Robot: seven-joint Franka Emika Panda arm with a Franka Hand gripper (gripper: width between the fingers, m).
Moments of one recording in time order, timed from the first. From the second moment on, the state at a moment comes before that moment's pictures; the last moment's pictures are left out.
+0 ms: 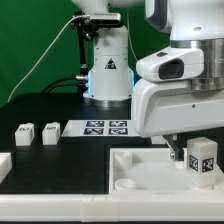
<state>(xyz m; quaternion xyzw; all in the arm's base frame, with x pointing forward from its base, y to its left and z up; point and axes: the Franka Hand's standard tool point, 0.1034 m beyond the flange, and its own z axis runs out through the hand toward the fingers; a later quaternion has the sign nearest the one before) 0.637 0.117 0.075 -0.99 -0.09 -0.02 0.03</state>
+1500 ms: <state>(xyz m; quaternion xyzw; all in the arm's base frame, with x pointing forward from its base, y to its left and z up) 0.636 0.112 0.073 -0.84 0.54 0.00 0.04</state>
